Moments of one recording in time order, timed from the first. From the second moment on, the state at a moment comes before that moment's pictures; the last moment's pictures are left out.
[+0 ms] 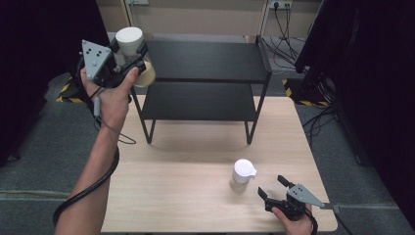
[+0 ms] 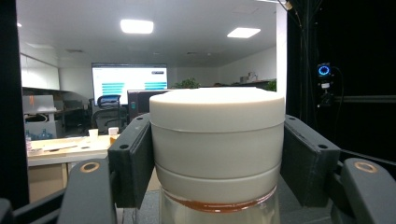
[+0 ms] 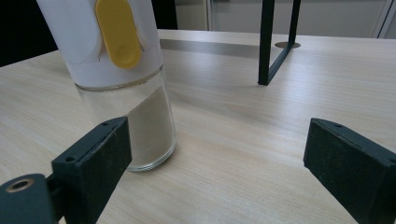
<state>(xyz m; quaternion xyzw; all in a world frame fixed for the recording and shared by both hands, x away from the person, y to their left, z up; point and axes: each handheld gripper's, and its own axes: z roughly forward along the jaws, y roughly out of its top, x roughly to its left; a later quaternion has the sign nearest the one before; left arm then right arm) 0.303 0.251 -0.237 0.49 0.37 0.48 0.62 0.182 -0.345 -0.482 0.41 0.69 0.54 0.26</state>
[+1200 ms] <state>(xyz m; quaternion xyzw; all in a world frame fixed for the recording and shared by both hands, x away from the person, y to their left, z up) 0.351 0.234 -0.222 0.50 0.40 0.50 0.58 0.183 -0.347 -0.483 0.41 0.69 0.54 0.26</state>
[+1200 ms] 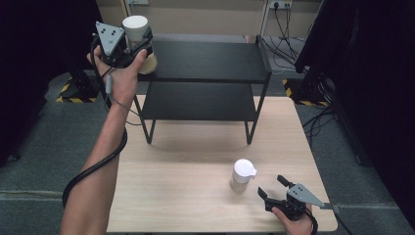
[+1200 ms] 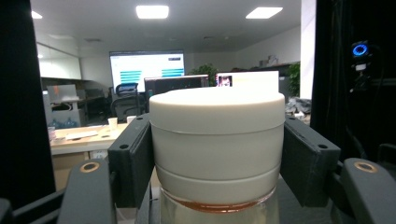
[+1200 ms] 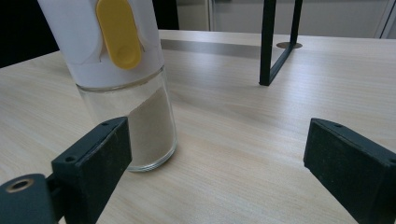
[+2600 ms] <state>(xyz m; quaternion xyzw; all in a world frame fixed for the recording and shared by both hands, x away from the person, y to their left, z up) 0.318 0.246 -0.238 0.50 0.38 0.49 0.60 0.183 -0.346 -0.482 0.40 0.69 0.54 0.26</state>
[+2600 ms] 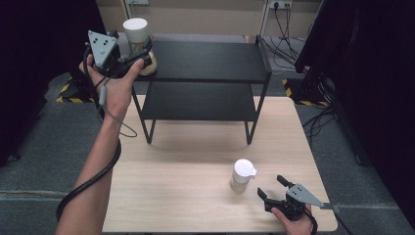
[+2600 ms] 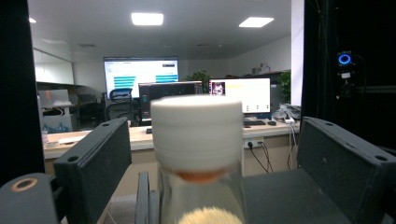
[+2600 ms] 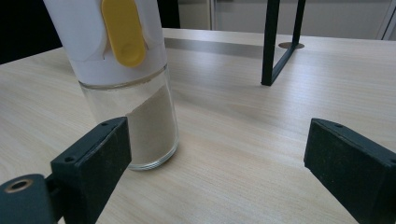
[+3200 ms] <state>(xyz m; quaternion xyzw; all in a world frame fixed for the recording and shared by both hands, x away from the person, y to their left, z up) 0.284 0.256 -0.286 0.51 0.36 0.48 0.62 0.182 -0.345 -0.482 0.40 0.69 0.54 0.26</state>
